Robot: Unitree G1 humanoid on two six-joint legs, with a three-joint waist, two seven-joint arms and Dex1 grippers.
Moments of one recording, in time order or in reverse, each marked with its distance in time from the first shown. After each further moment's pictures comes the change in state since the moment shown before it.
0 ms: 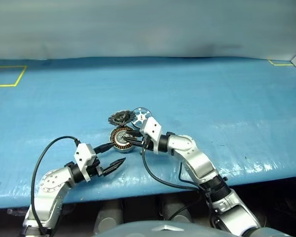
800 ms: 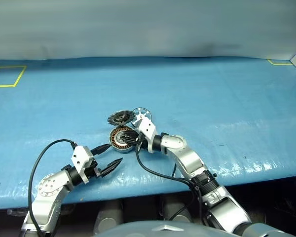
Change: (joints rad) left arm 0.021 -0.003 0.009 0.031 0.005 -0.054 0.038; right arm -0.048 0.069 -0.015 0.185 -0.024 -0.059 -0.022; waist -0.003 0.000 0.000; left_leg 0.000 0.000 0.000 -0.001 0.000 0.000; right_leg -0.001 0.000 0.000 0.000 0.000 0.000
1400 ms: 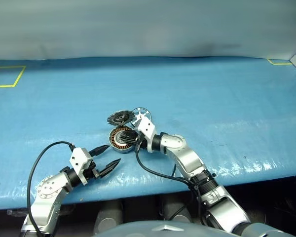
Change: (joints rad) left arm 0.008 0.000 0.003 0.041 0.001 -0.041 0.006; right arm -0.005 0.010 -0.004 0.005 -0.007 -0.004 0.016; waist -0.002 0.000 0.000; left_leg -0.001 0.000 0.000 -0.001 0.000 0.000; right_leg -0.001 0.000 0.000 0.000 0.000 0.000
